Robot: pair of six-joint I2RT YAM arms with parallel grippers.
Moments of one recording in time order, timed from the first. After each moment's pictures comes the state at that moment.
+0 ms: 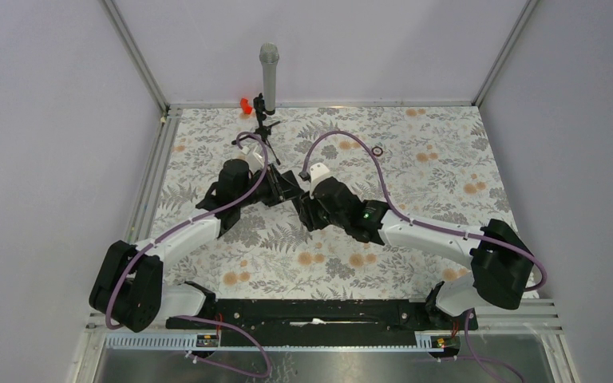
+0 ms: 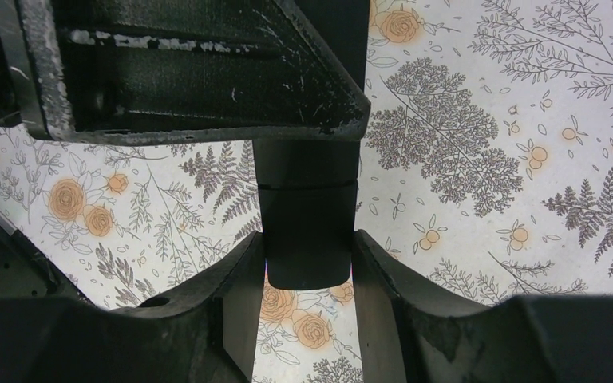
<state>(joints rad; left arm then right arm) -0.45 1.28 0.67 0.22 0.49 -0.86 0.98 1.47 0.98 -0.14 0.16 0.34</state>
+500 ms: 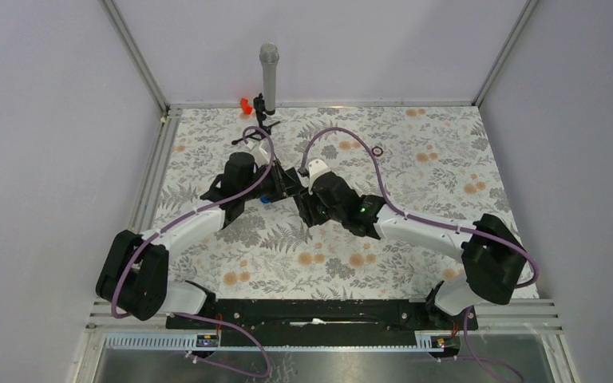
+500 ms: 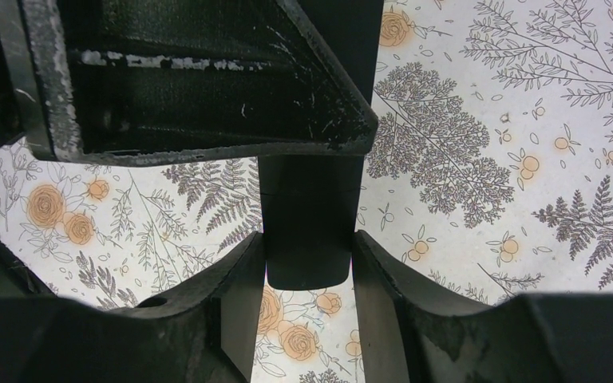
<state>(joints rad) -0.46 1.35 0.74 0.17 0.49 -0.80 0.95 1.52 1.01 -0.14 0.13 0.31</state>
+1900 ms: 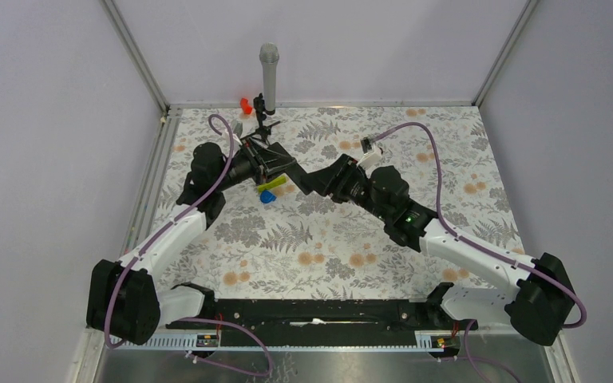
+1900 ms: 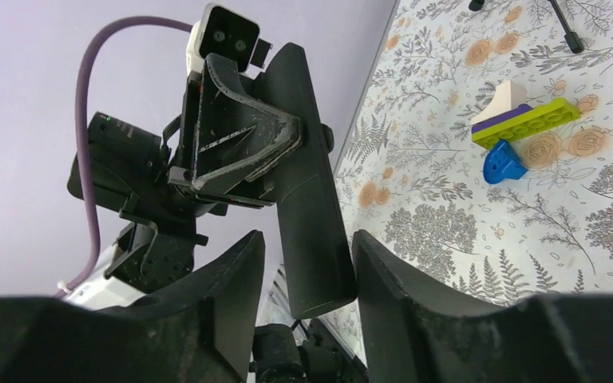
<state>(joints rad) -0.30 1.19 0.77 0.35 0.68 -1.37 0.82 1.18 0.81 0.28 -0.01 1.02</state>
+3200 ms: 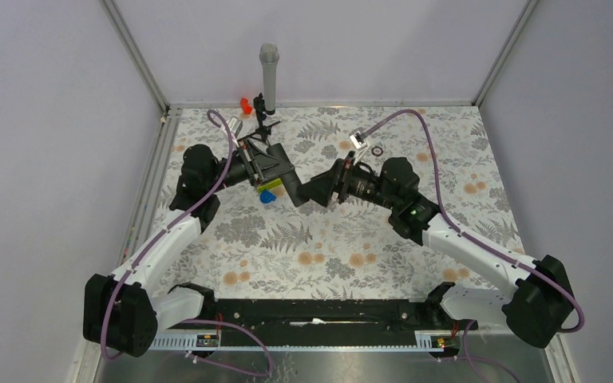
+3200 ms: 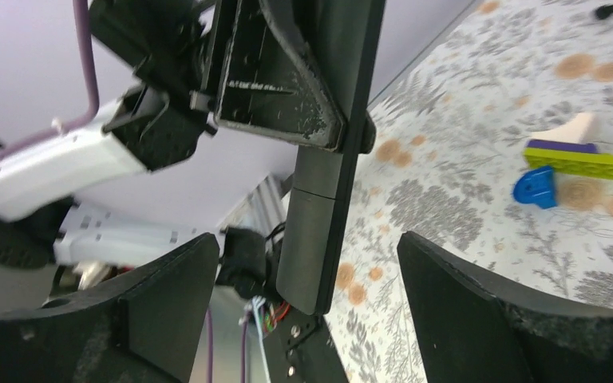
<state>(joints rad) -0.29 1.12 0.77 0.36 0.83 -1.19 0.73 1.18 0.84 0.34 -0.42 0.72</state>
